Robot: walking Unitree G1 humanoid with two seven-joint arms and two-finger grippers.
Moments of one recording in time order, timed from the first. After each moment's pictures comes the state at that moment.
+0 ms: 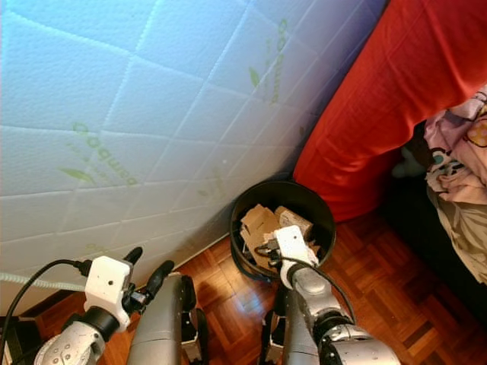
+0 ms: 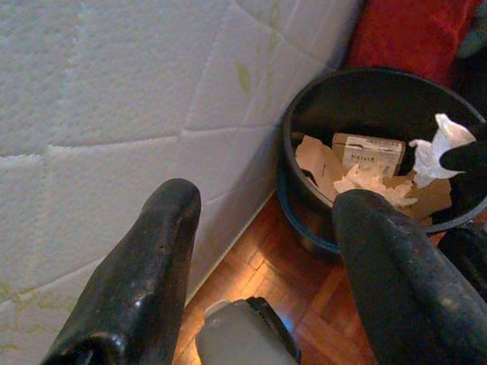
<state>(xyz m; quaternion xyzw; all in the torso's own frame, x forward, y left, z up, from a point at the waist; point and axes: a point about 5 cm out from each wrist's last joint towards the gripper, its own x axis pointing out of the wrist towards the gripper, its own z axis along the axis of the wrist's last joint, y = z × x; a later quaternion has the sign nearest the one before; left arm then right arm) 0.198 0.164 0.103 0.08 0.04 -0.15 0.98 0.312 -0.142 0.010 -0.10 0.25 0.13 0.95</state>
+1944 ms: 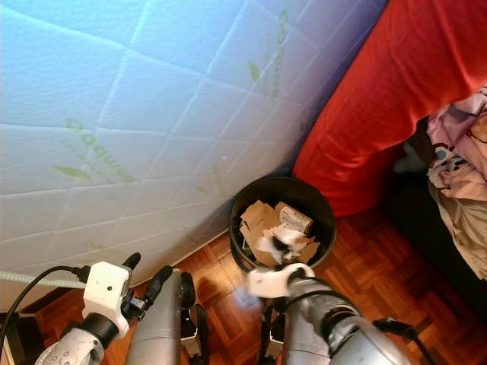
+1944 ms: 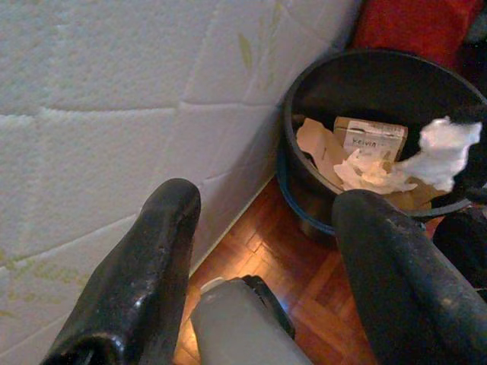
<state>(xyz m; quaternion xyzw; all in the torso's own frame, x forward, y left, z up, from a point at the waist) 0.190 0.163 0.101 0.07 0.05 -0.14 0.99 0.309 -0.150 0.005 -0.66 0.15 0.23 0.70</state>
